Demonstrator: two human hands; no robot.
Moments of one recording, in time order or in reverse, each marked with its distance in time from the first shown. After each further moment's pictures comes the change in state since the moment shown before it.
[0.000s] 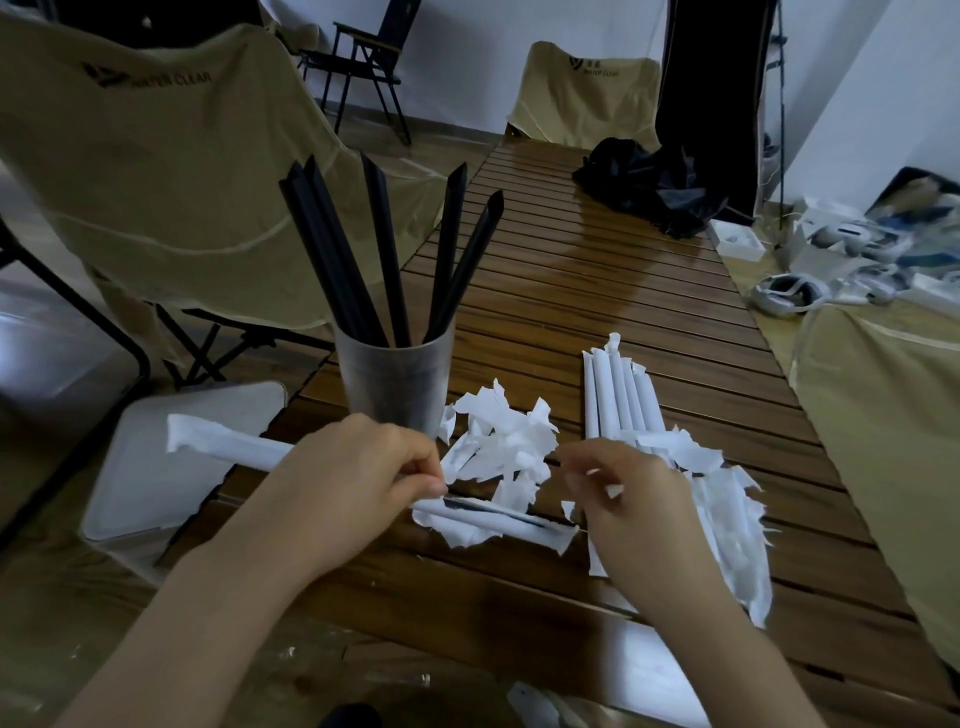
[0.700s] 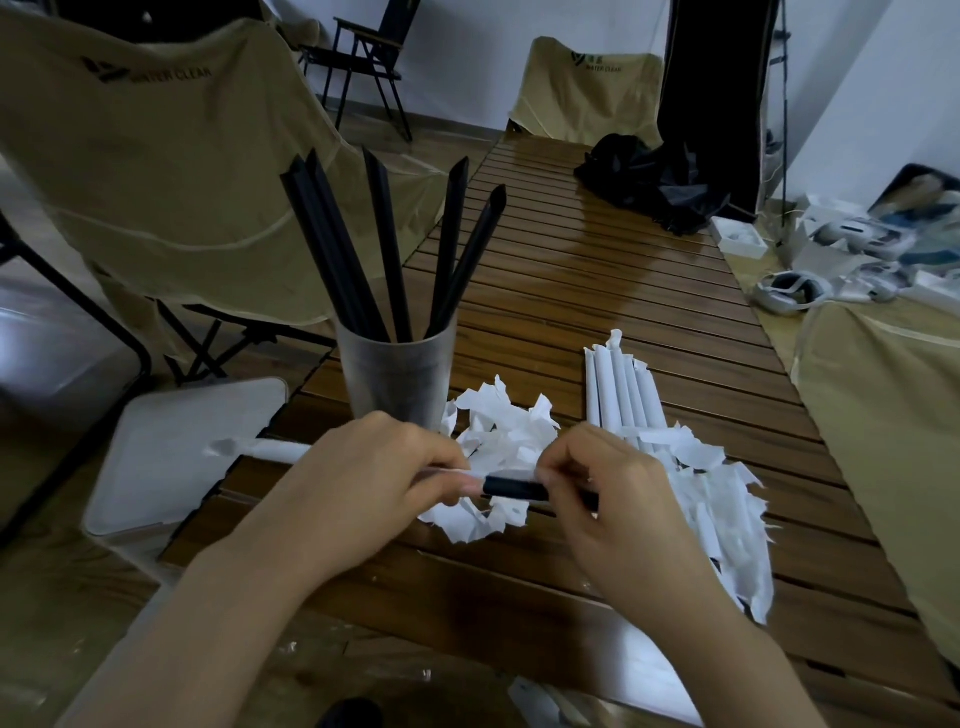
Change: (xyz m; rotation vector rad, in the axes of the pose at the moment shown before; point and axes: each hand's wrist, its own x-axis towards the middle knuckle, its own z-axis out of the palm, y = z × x) left_hand 0.002 0.008 0.002 -0.033 -0.017 0.104; right_hand -0.006 -0.015 -0.002 -0.086 -0.050 -0.344
